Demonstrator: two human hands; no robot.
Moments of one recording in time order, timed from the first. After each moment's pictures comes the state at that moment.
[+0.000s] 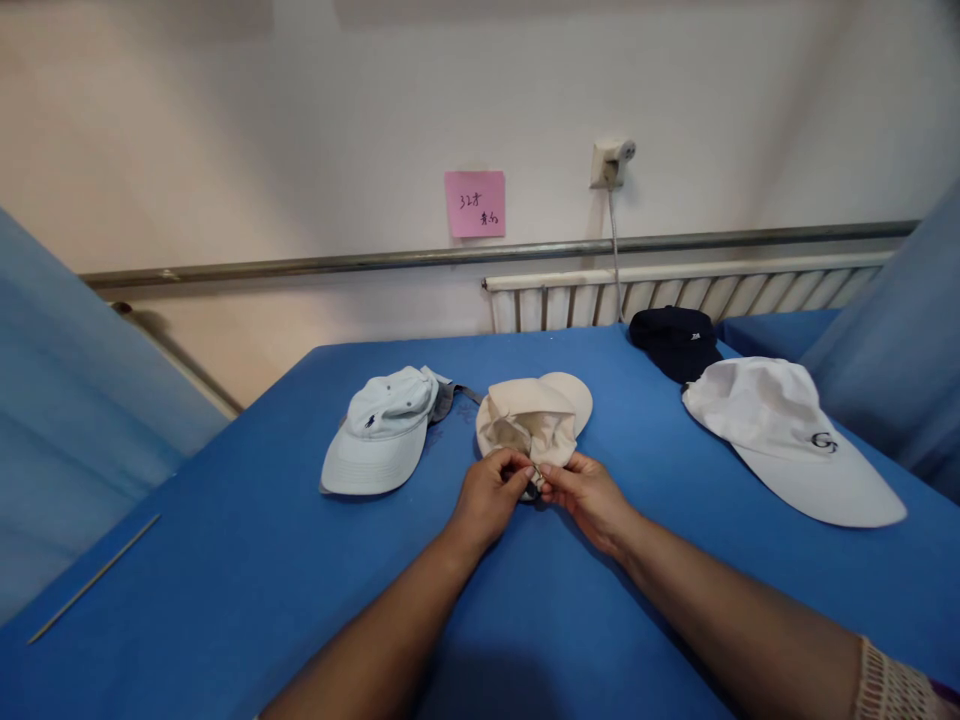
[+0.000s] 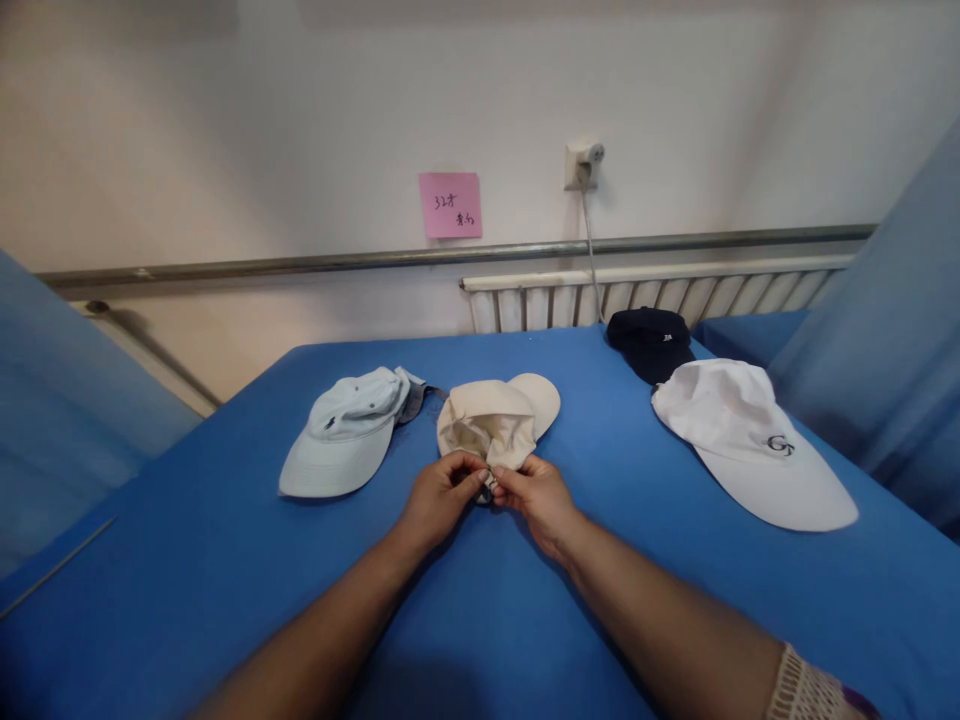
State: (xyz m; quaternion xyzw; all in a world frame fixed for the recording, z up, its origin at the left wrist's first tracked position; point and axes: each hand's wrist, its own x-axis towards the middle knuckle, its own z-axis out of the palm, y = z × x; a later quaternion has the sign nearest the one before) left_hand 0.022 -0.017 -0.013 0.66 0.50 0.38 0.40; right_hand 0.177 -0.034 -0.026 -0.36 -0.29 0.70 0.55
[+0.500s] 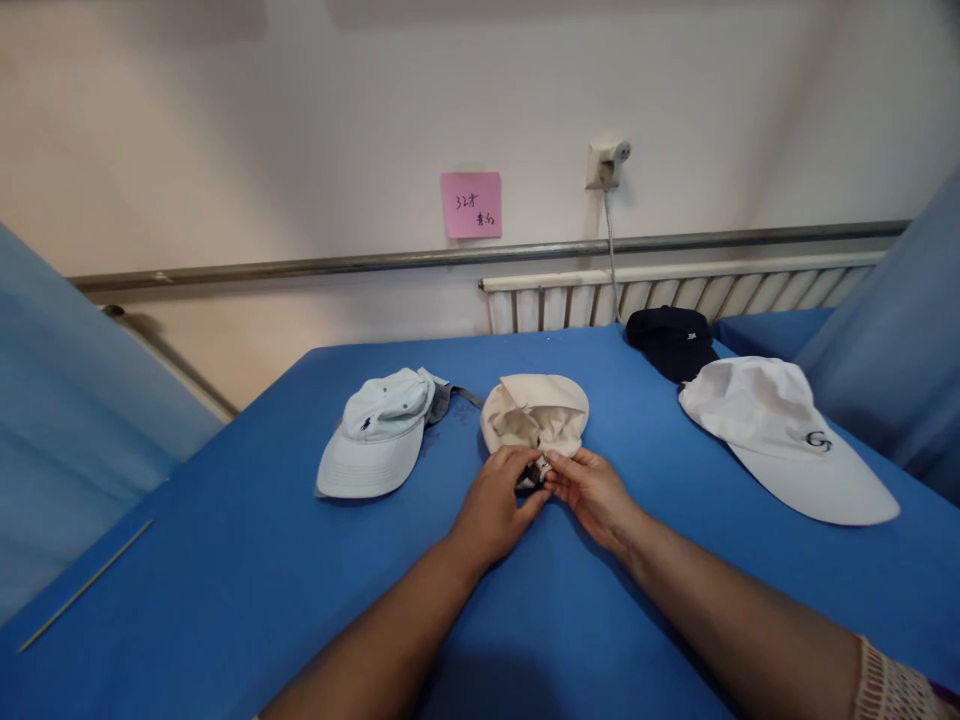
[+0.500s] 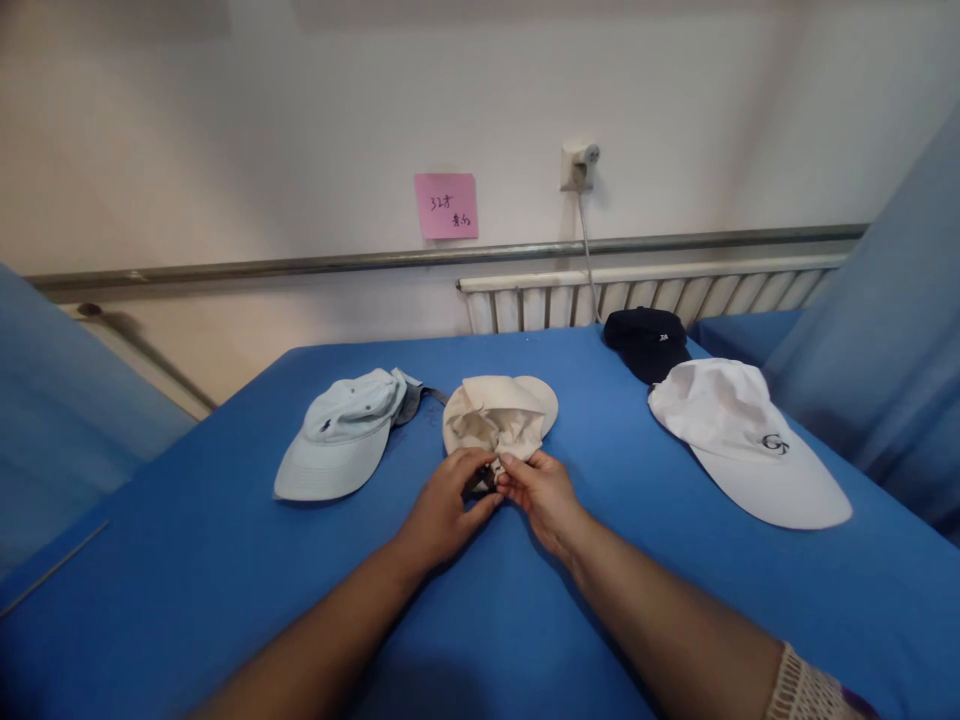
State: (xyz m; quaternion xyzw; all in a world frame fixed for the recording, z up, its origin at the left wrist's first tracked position) left_hand 0.026 -0.027 -0.004 0.82 0.41 0.33 0.22; right_hand 0.183 -0.028 -0.026 -0.35 -0.22 0.70 0.58
